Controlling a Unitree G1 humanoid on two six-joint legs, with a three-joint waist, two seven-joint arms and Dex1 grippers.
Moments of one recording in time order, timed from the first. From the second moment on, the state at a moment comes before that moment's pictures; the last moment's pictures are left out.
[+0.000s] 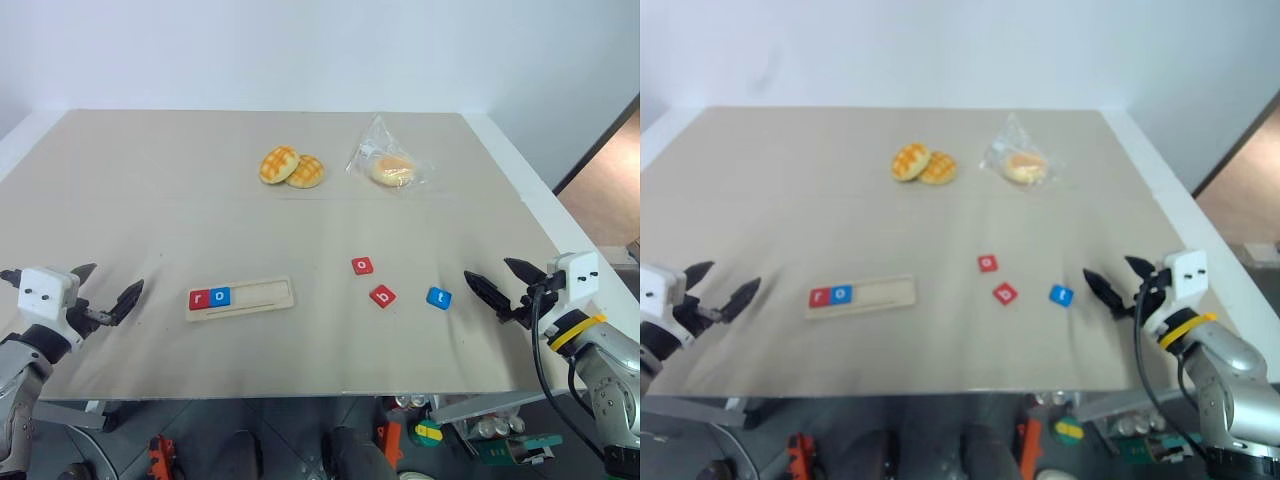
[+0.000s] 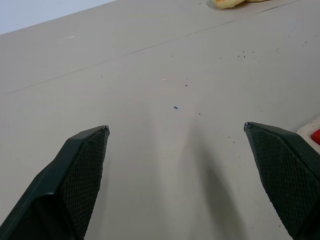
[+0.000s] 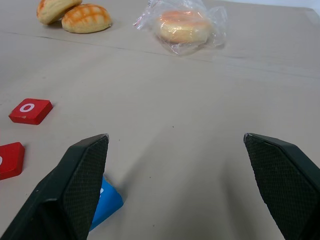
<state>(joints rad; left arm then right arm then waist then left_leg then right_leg) 0.11 0.62 0.48 -0.10 -0.41 0.15 -0.62 -0.02 -0.65 -0.41 -0.12 0.52 0.37 0.63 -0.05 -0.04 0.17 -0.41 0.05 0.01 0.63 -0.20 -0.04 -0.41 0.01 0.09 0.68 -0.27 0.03</state>
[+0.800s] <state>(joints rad) 0.06 0.66 0.50 -0.09 -0.46 0.15 -0.72 0.02 -0.66 -0.37 -0.22 0.51 0.40 0.70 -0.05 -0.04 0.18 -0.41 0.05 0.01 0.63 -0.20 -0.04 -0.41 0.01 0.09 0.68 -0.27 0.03</state>
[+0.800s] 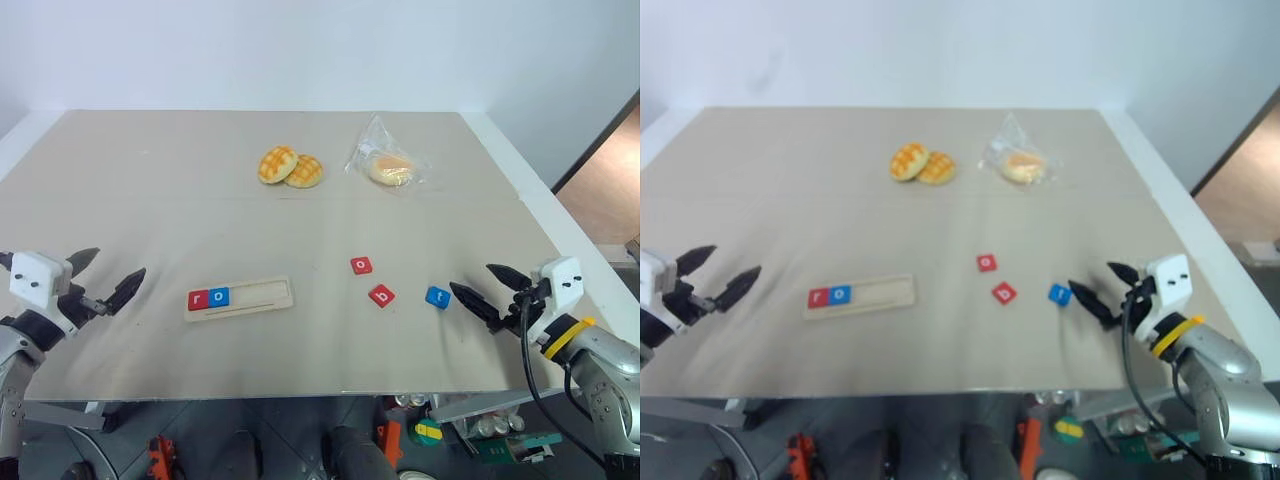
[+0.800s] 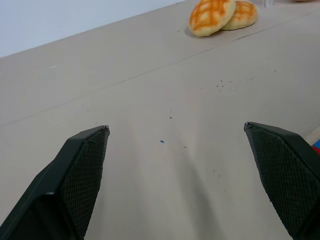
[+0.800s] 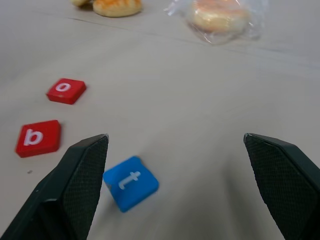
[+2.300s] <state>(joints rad) -0.52 0.70 -0.13 0.37 -0.22 0.06 -1.36 -0.31 -0.62 0.11 -0.25 0.45 0.39 0.98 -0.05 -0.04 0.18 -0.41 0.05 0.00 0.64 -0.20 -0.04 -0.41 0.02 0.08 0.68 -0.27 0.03</state>
